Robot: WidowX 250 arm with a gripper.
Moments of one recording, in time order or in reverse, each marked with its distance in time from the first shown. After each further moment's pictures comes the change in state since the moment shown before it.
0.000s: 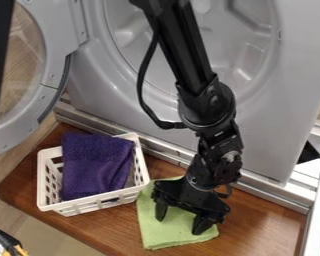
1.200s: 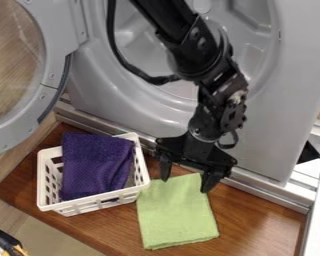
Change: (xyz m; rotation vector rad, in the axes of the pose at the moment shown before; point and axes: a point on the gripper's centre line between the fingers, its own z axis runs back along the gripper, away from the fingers) arm 0.032 0.012 0.056 -0.043 -0.060 0.061
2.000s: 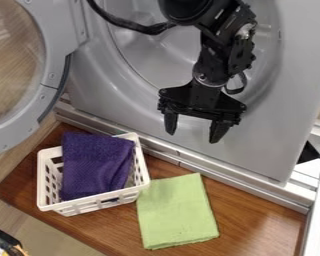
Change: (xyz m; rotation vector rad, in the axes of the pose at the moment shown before) arm 0.044 0.011 0.056 -0.026 -0.111 0.070
